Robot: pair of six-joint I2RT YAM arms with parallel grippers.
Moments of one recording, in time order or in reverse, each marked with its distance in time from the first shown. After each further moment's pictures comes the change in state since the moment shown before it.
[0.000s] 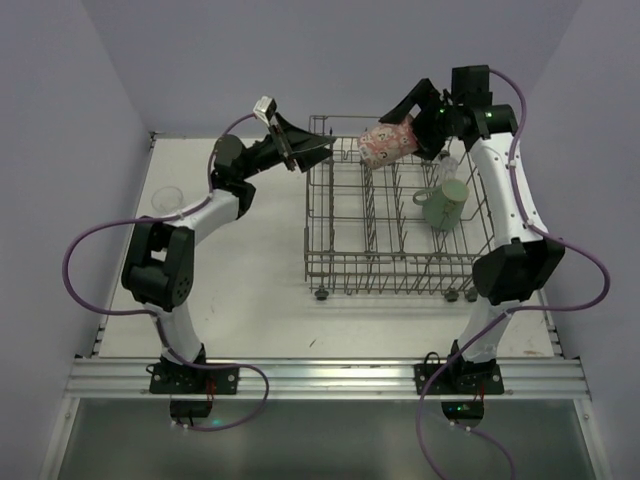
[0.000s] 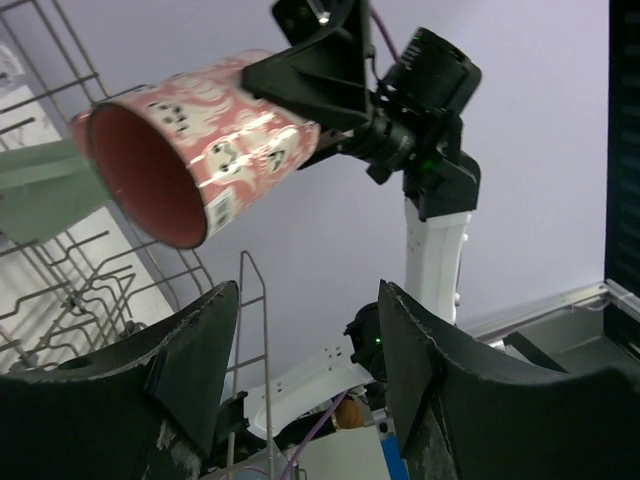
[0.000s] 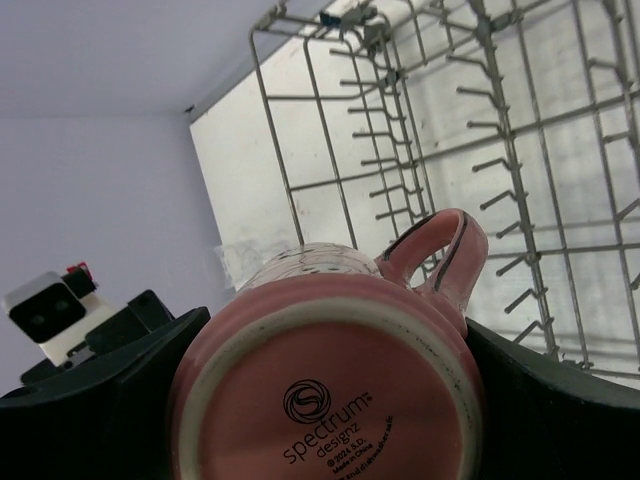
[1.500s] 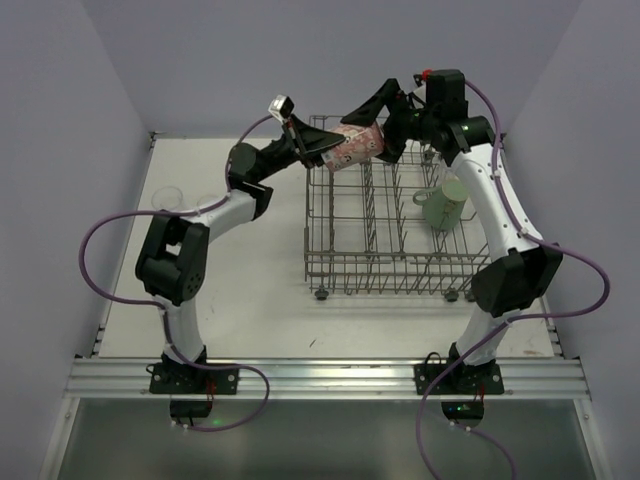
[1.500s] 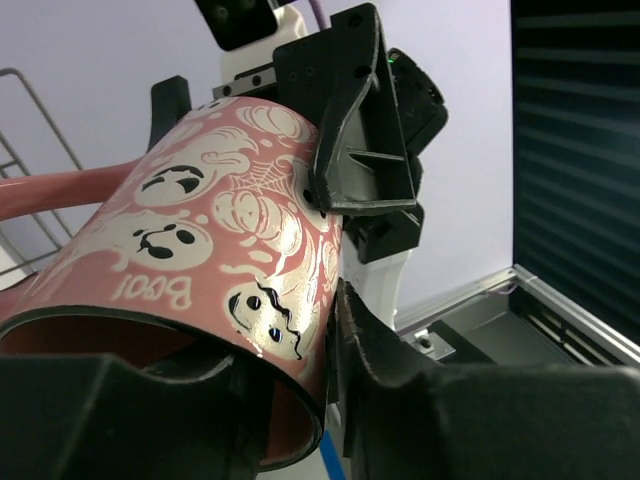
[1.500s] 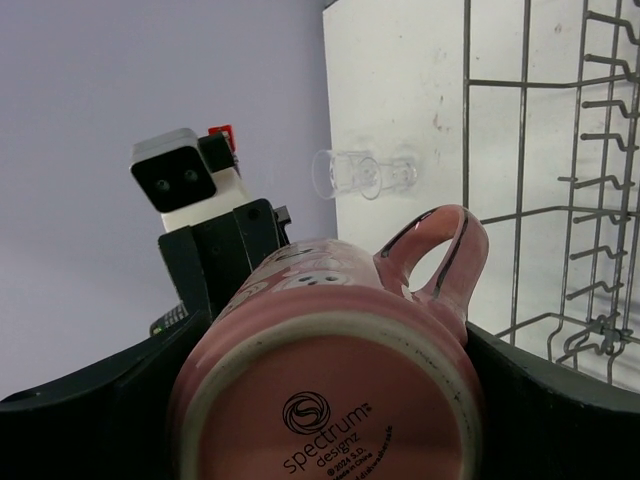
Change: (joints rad) left arm -0.098 0.072 0.072 0.196 -0.077 -0.213; right arm 0.142 -0.078 -0.146 0.225 -0.235 0.146
